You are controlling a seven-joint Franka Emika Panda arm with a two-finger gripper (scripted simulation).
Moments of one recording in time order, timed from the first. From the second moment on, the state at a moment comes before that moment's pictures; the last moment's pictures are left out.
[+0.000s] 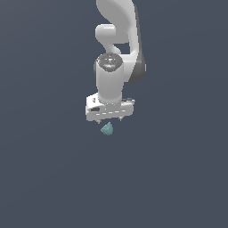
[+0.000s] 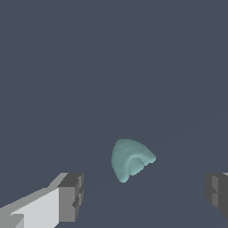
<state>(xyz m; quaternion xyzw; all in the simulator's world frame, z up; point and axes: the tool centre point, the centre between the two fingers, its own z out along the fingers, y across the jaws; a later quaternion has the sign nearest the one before) -0.012 -0.020 0.164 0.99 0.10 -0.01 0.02</state>
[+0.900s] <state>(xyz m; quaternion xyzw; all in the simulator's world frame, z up) -0.032 -0.032 0.101 0.96 0.30 0.00 0.00</state>
